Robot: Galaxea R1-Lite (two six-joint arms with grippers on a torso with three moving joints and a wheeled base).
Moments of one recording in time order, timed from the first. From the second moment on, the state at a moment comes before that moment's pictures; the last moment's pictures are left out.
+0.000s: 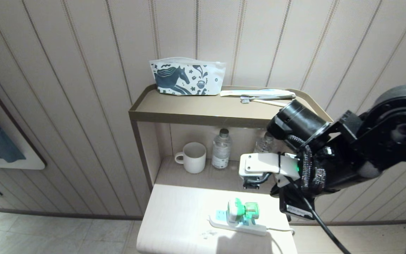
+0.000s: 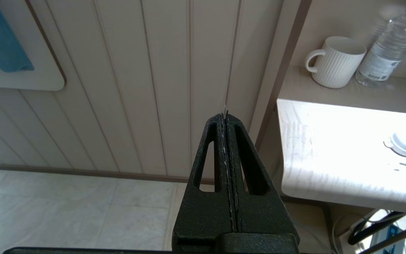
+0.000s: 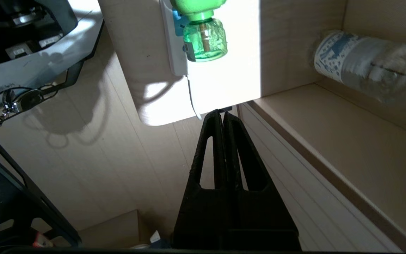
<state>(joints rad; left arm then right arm) 0.00 0.00 0.00 0.01 0.00 -0.02 0.68 1.73 -1.40 0.74 -0.19 -0.66</state>
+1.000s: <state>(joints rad) 0.00 0.00 -0.01 0.02 0.00 -0.02 0.69 2.12 -1.48 0.67 -0.16 -0.70</state>
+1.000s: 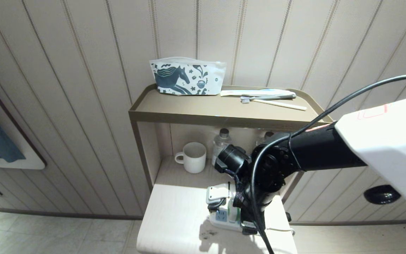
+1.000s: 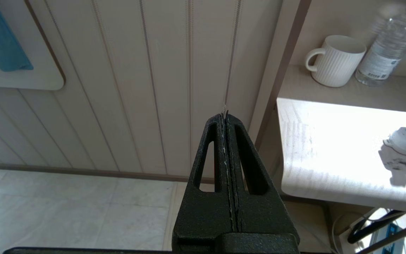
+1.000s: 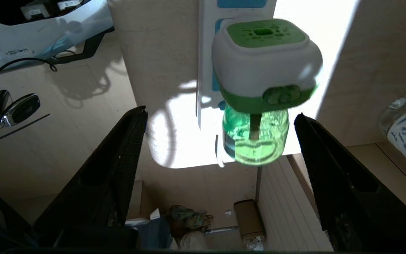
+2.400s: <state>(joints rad) 0.00 0.00 -0.01 0.02 0.00 -0.02 0.60 2.31 -1.69 0.67 -0.06 -0.83</state>
